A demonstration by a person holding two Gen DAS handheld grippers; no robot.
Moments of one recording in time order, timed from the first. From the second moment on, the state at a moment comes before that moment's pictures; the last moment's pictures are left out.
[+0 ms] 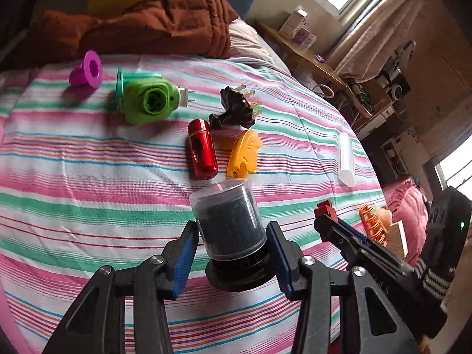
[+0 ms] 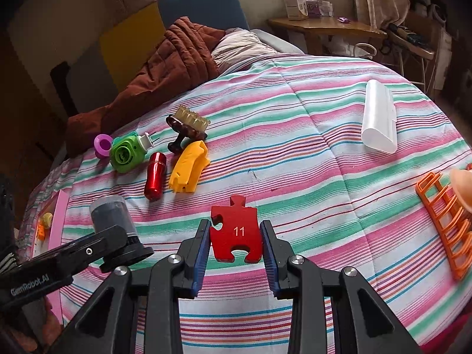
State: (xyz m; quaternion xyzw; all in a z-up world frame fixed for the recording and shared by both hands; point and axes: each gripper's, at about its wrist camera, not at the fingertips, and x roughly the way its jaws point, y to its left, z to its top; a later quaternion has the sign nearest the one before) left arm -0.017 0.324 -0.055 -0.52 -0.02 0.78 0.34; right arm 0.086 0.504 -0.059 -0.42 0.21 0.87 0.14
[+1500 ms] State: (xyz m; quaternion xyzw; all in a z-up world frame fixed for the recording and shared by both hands) left arm -0.099 -0.004 -0.061 -0.41 0.02 0.91 0.04; right arm 0.064 0.364 -0.029 -0.39 0.14 0.91 -0.01
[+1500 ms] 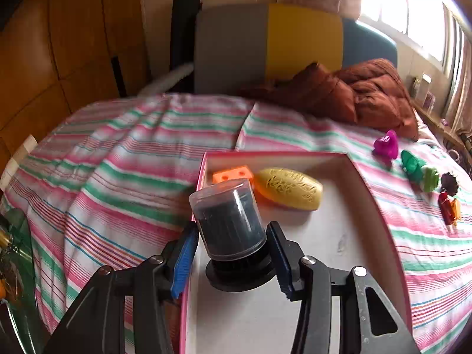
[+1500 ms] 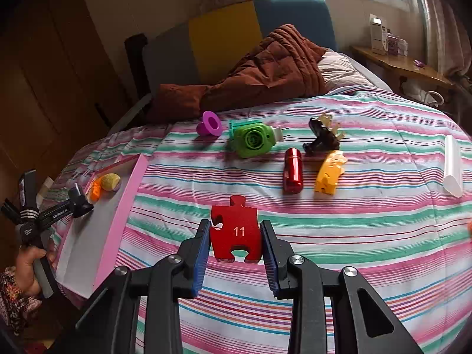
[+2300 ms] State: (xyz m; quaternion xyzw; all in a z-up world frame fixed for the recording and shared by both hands) left arm -0.070 -0.037 -0.066 -0.44 -0.10 0.89 0.07; right arm 0.006 0.207 -0.018 -0.42 0.09 0.89 -0.15
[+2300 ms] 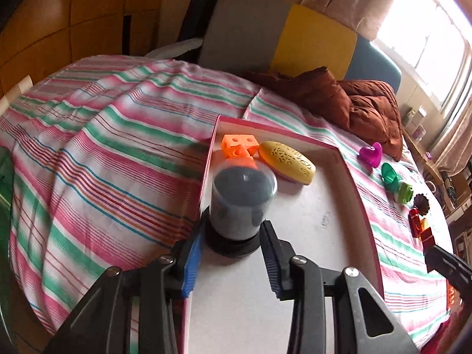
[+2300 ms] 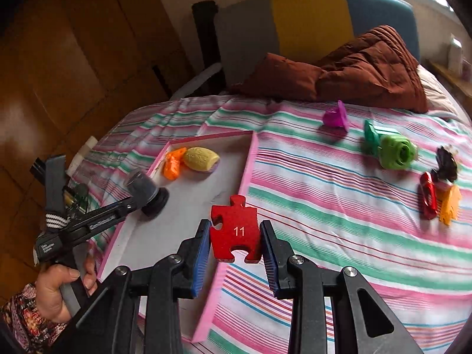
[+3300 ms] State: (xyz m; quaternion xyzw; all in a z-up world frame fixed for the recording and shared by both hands) left arm -0.024 -0.029 -0.062 -0.45 -0.15 0.87 0.14; right arm -0.138 0.130 -0.059 -0.47 -0.03 0.88 -0.09
